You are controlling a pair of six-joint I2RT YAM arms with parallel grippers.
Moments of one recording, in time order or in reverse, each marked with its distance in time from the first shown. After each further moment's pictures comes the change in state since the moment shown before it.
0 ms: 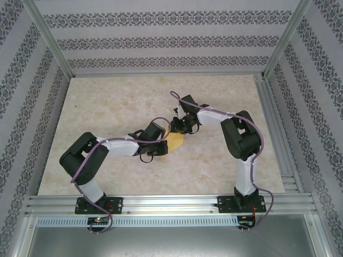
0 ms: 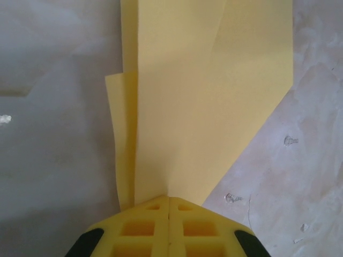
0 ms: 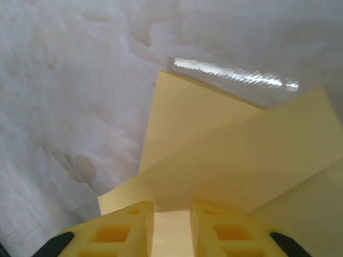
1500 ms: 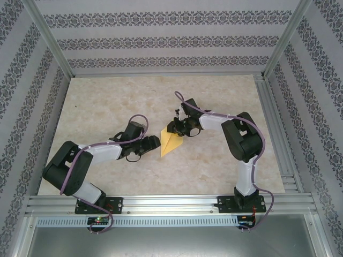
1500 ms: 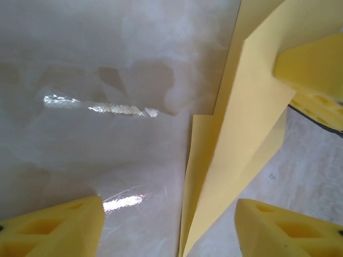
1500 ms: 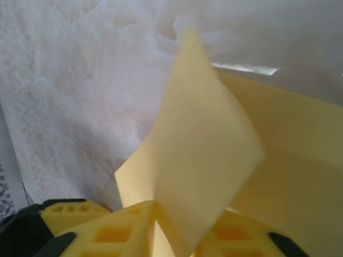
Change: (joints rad) left arm 0.208 -0.188 -0.210 0.148 0.108 -0.190; right arm 0.007 -0.034 -0.128 0.233 -0.126 0.208
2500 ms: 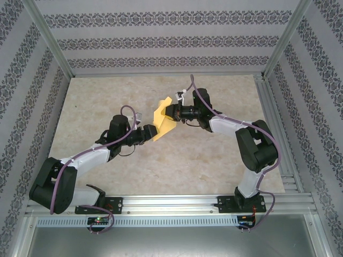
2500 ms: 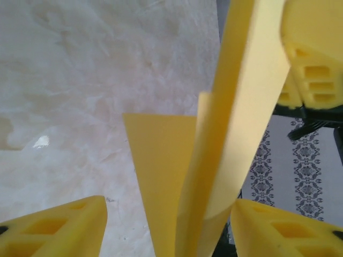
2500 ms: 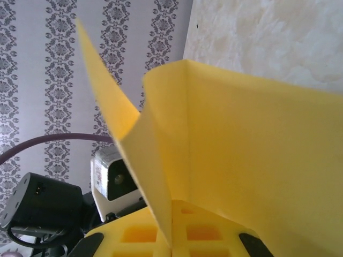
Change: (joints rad) left arm 0.107 -0.199 -0.036 0.216 0.299 -0.032; right arm -0.041 -0.199 -0.129 0.583 -0.309 0.340
